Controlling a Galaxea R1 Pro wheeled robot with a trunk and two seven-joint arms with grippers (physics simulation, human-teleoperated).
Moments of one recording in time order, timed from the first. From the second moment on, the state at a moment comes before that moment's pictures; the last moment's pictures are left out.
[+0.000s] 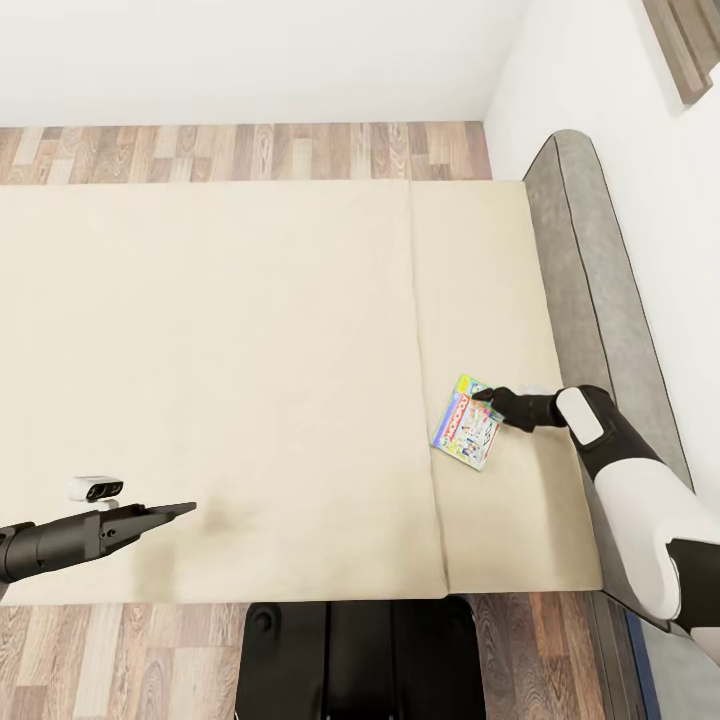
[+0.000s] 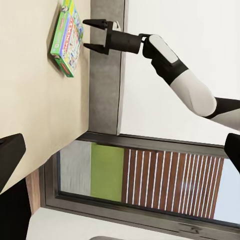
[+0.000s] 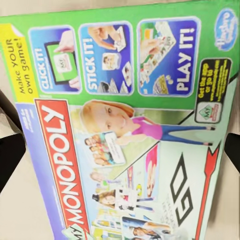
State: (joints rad) left arm -0.37 0.46 0.25 -1.35 0.38 0.92 -1.57; right arm -1.15 -0.22 -0.08 -0.57 -0.63 0.82 0.06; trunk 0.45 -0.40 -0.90
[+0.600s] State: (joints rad) left arm -0.37 0.46 0.25 -1.35 0.38 0.91 -1.57; right arm -1.15 -0.21 -0.07 -0.56 -0.62 0.76 0.06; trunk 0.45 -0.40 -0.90
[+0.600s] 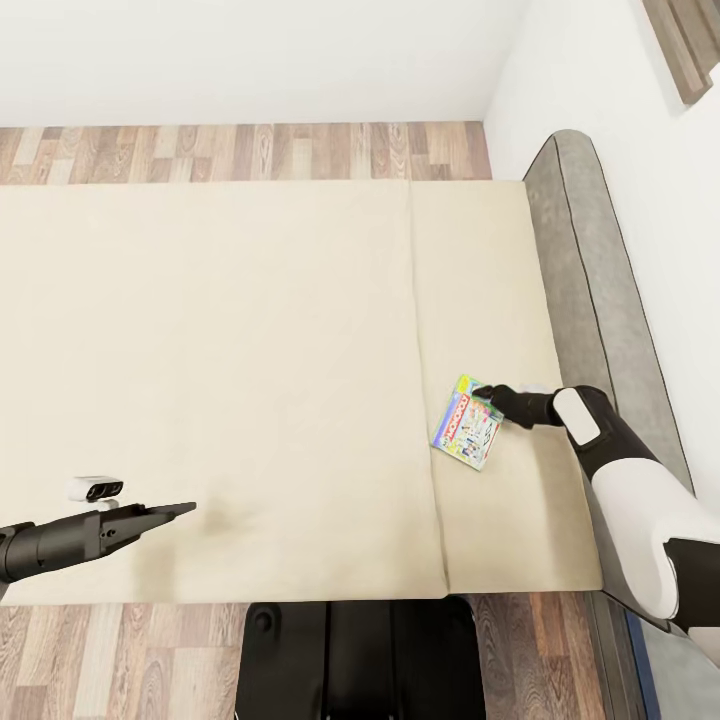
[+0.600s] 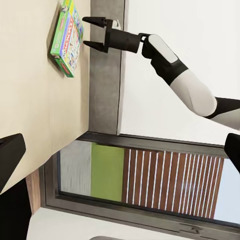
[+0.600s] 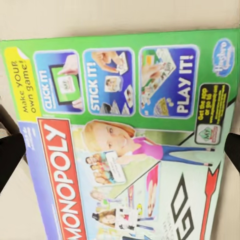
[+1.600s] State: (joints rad) left arm -0.37 0.46 0.25 -1.34 0.38 0.91 -1.57; right arm -1.15 -0.21 -0.06 -0.54 -0.61 0.67 0.04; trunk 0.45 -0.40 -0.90
